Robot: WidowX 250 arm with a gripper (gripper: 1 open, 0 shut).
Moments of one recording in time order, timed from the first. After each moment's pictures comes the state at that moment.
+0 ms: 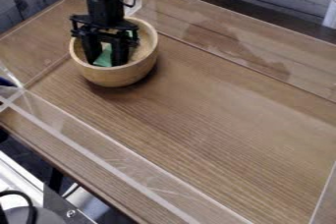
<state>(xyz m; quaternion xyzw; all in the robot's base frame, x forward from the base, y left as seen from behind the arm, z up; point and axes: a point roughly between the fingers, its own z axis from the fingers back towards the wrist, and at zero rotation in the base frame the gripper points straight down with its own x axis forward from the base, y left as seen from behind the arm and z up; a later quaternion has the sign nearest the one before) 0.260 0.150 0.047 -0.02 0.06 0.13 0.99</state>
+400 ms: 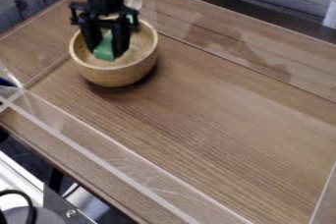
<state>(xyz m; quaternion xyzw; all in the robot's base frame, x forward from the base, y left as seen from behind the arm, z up) 0.267 0.149 0.081 -0.03 0.03 0.13 0.99</state>
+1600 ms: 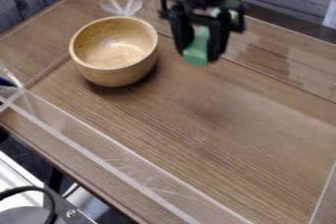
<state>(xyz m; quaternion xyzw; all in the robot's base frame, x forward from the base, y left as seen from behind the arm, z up) 0.283 -0.021 0.107 -0.06 0.03 0.00 1.00</state>
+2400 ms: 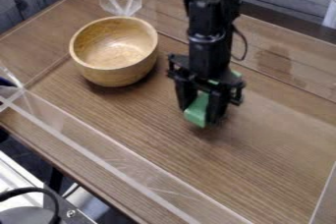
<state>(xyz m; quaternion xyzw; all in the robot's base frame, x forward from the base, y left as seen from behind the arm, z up) 0.260 -0.008 0.041 -0.04 0.03 -0.01 1.00</state>
